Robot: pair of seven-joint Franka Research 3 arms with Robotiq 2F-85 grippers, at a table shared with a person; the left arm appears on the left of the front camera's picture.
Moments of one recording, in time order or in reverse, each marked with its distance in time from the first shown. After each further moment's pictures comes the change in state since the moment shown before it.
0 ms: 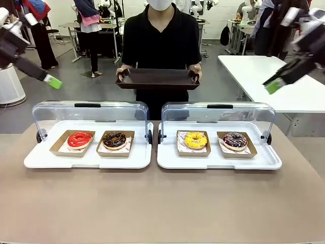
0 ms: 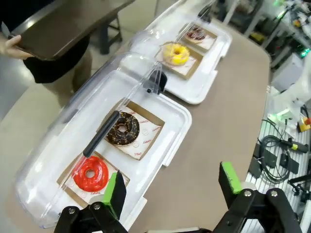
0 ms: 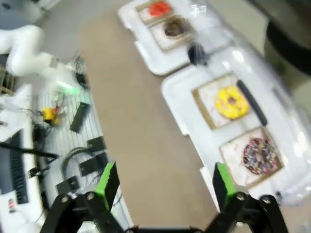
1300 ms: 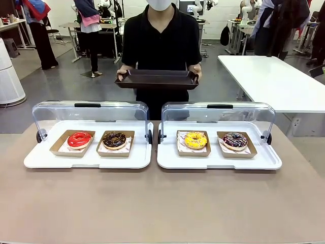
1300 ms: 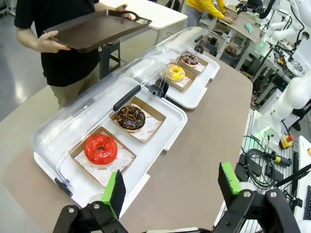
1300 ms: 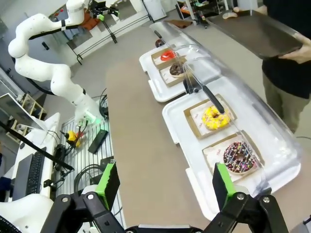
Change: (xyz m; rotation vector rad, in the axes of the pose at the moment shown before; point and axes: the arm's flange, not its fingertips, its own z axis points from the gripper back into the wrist) left arm -0.116 0.046 0.111 -0.062 -0.225 0.077; right arm -0.094 -0.090 0.098 0.104 -0.280 -0.041
